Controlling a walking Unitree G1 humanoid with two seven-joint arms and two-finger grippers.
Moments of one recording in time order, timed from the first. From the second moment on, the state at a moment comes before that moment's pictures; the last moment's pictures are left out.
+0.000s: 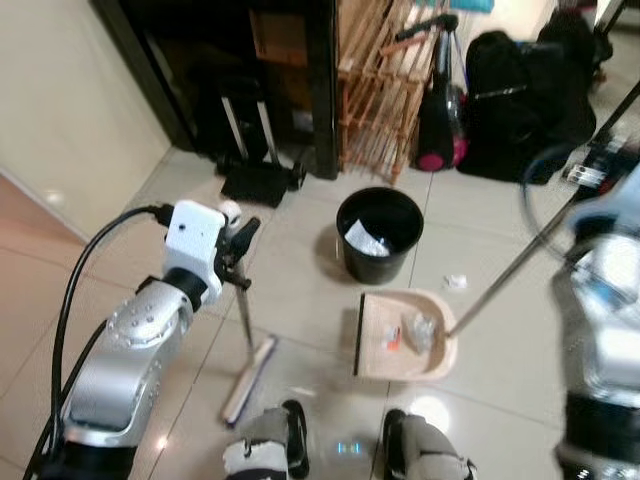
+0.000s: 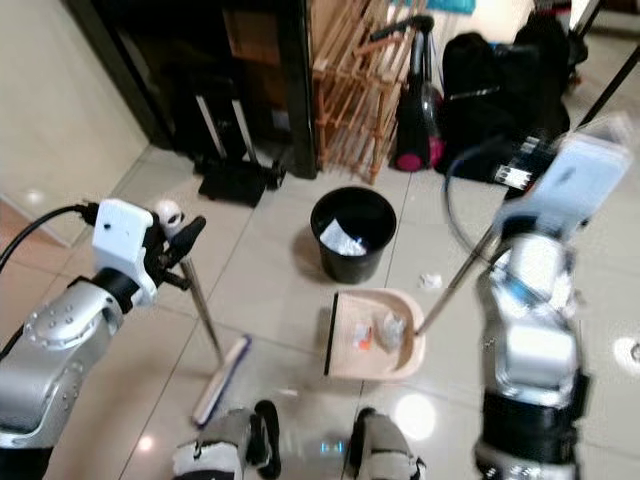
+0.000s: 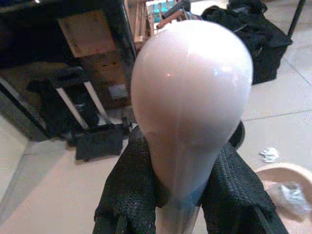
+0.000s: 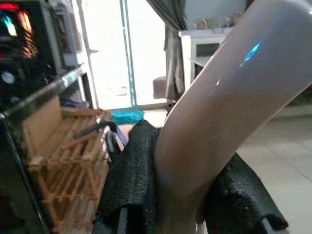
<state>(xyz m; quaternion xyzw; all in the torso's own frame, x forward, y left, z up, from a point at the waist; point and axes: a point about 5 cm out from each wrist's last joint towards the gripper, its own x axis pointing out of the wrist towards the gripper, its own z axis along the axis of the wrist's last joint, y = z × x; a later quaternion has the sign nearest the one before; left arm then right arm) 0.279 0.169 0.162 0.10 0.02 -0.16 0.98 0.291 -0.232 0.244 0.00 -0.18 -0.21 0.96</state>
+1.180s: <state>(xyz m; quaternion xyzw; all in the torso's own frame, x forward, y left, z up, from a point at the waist) 0.284 0.168 0.145 0.11 0.02 -0.14 0.98 0.298 -0.228 0.360 0.08 -0.24 -0.16 0.96</state>
